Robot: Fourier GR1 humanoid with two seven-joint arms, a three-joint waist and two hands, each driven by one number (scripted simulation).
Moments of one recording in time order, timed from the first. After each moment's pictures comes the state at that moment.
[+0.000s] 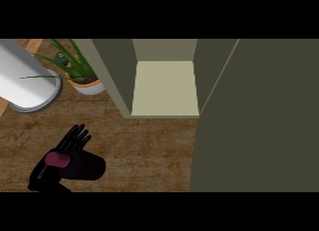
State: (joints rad) left arm -0.01 0.16 0.20 -1.06 0.17 -0.74 -0.35; right arm -0.10 -0.10 0.10 -2.48 -0.11 0.08 0.65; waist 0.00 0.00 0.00
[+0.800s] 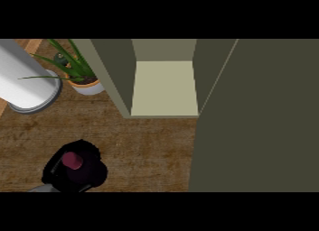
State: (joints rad) left arm -0.07 0.16 0.13 -0.96 0.15 -0.76 -0.42; right arm -0.10 -0.09 0.08 -2.49 -0.10 0.08 0.65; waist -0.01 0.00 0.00
